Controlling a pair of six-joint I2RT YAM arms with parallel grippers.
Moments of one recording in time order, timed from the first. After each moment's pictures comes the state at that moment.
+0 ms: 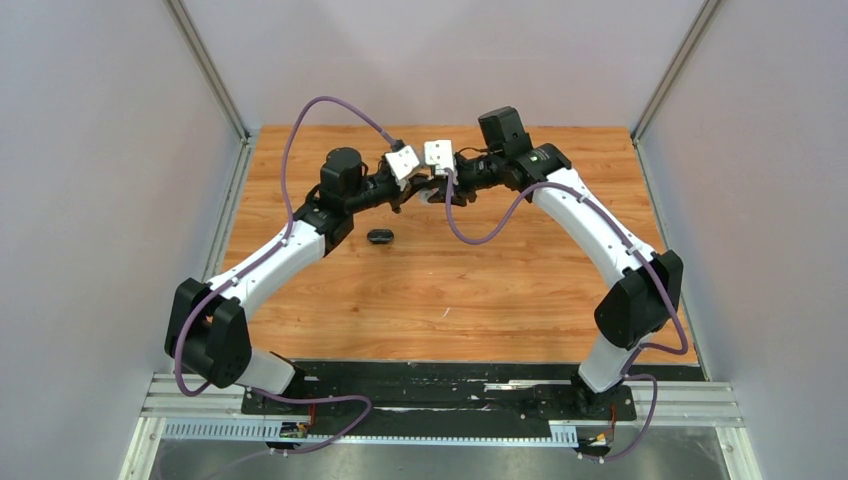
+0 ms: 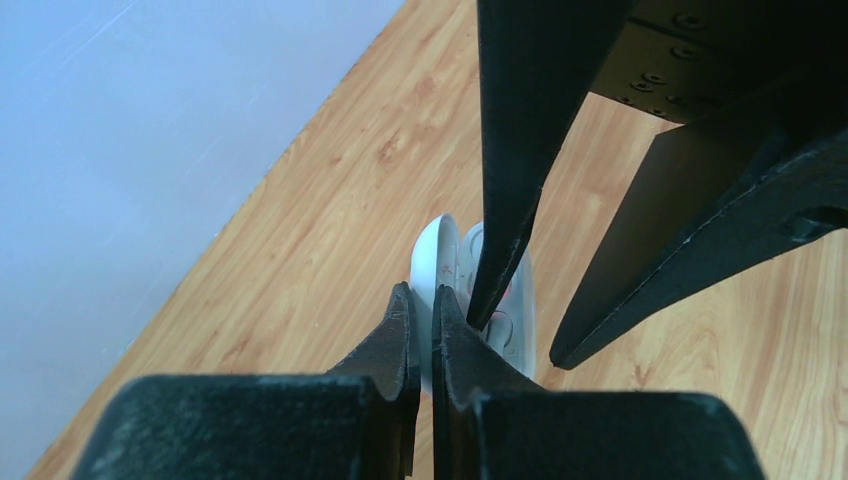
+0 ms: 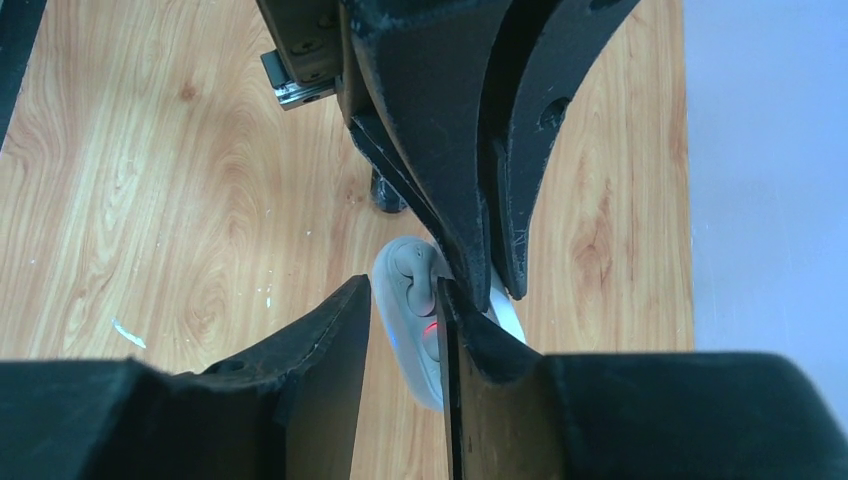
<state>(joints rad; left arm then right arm) -0.50 1.44 1.10 0.18 0.54 0.33 0.53 1.73 1.73 -0.71 -0.80 -0.97</state>
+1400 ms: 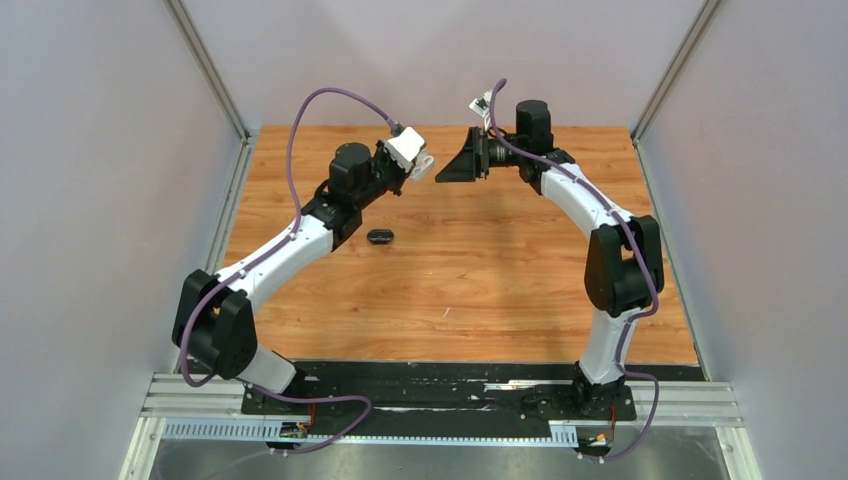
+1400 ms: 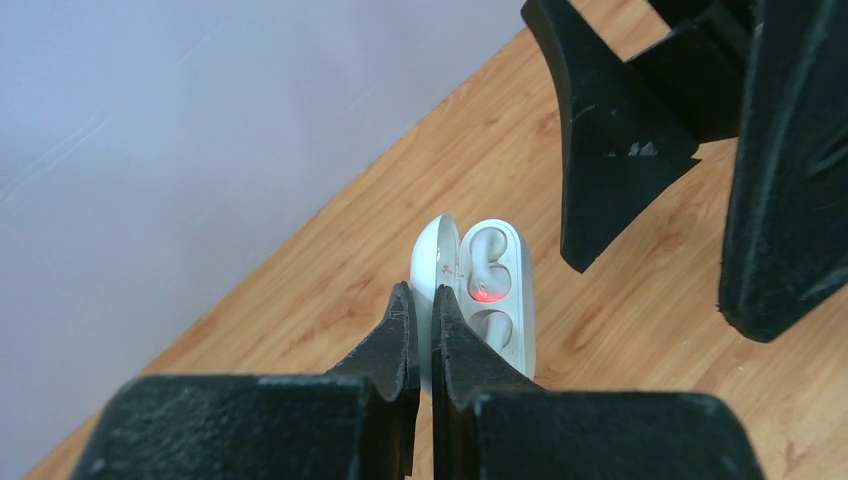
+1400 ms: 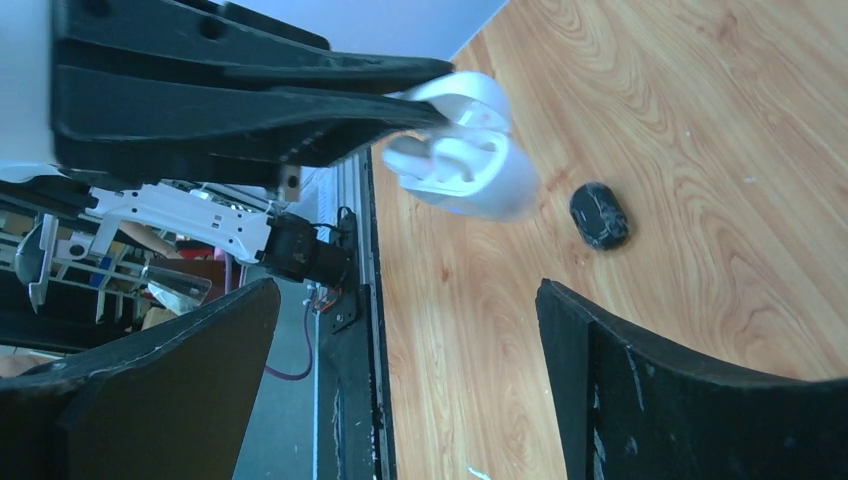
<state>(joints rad) -0.54 1.48 1.16 0.21 0.16 0.35 0.29 1.90 1.56 -0.01 -1.19 0.48</state>
